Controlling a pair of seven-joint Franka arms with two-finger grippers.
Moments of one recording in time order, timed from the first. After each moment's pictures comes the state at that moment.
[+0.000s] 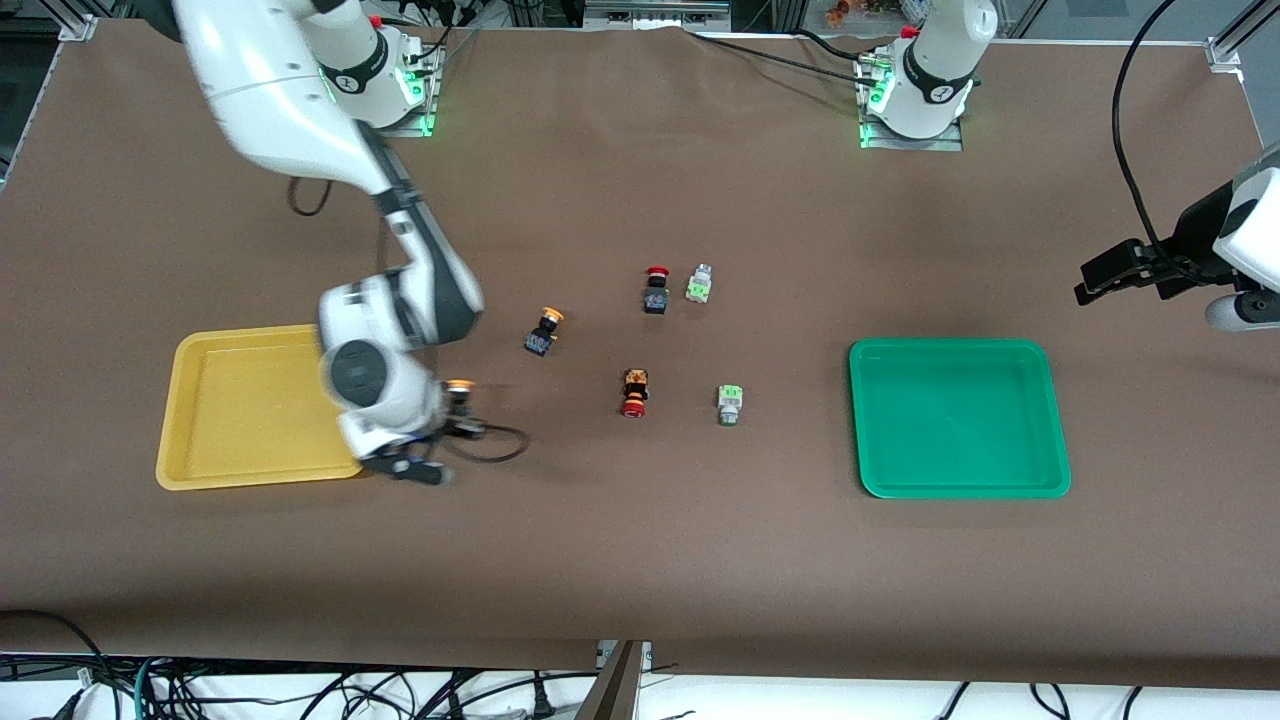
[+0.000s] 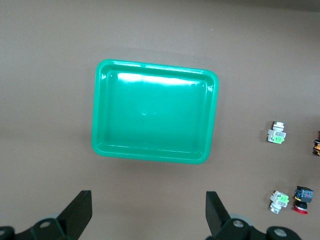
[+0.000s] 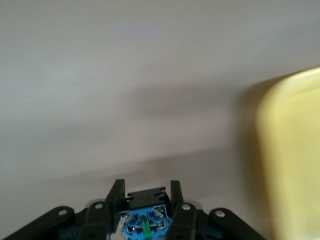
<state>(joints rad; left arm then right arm) 0.05 0.09 -0.04 -1.56 -0.05 1.63 -0.11 0.26 0.72 -0.03 -1.48 0.01 2.13 0.37</state>
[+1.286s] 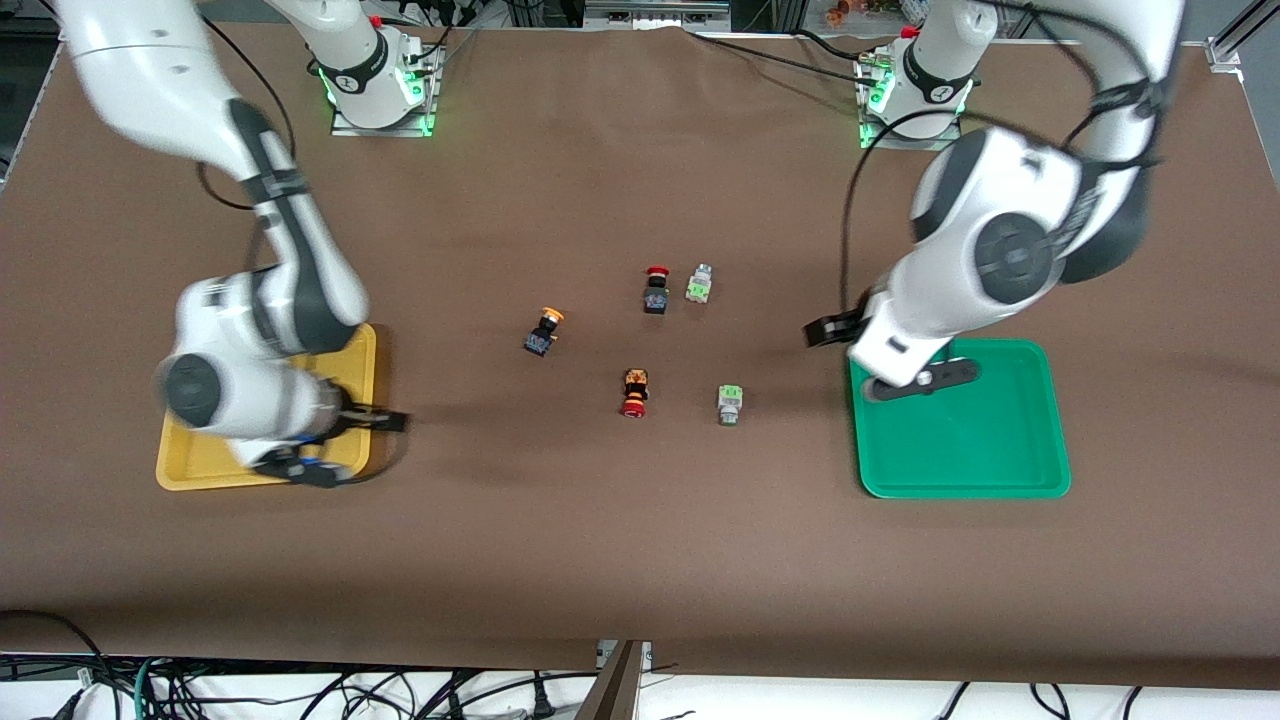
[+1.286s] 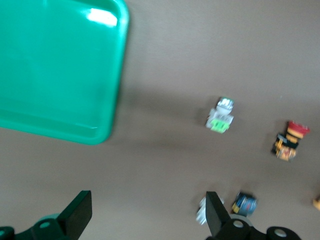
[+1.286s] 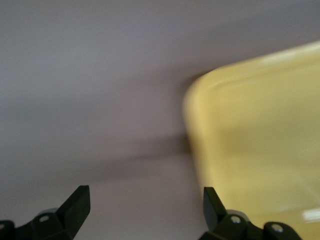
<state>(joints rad) -0.30 0.42 -0.09 -1.58 -0.12 1.85 -0.63 0.17 0.66 0.12 -1.50 0.02 2.03 0.47</state>
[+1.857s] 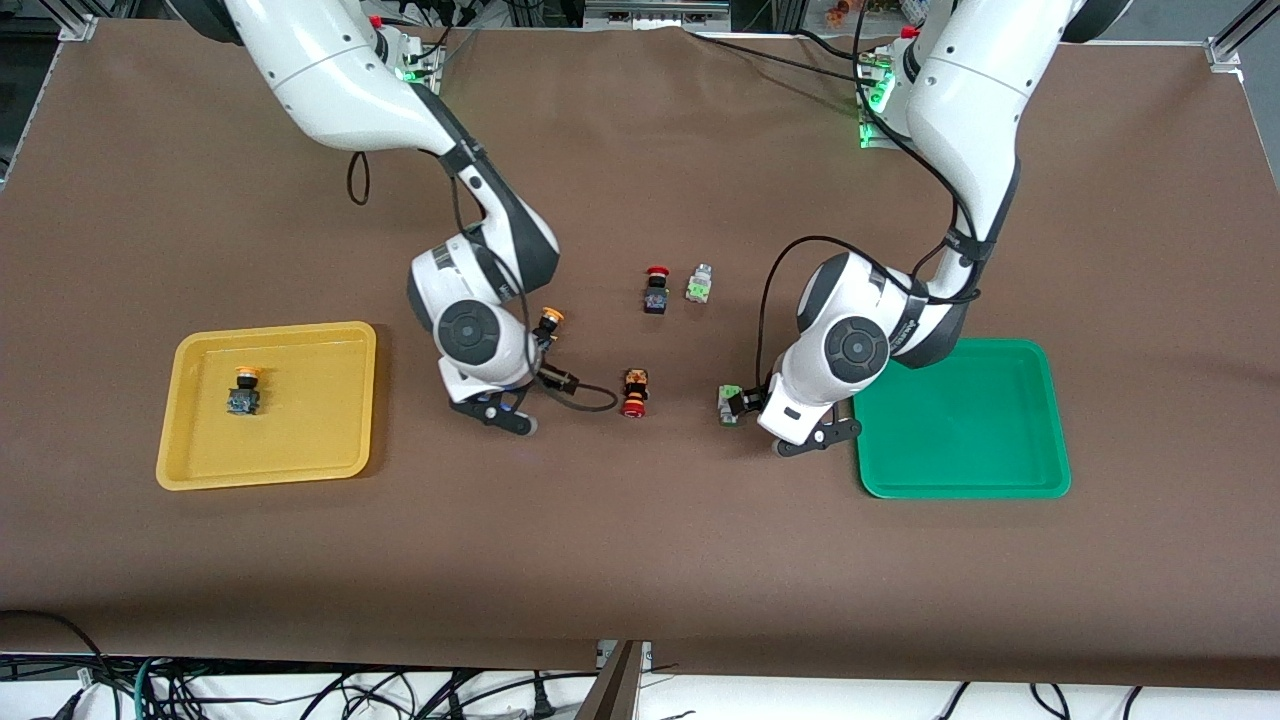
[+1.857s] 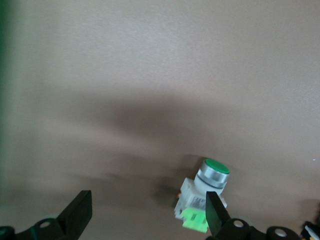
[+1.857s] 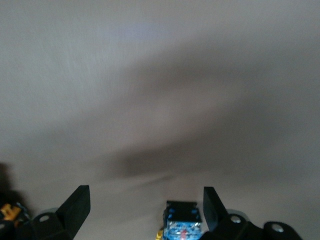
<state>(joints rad) -0.37 0.73 -0.09 -1.58 -0.12 2.27 -0.67 0.45 0.76 0.12 -1.54 0.02 2.16 0.87</state>
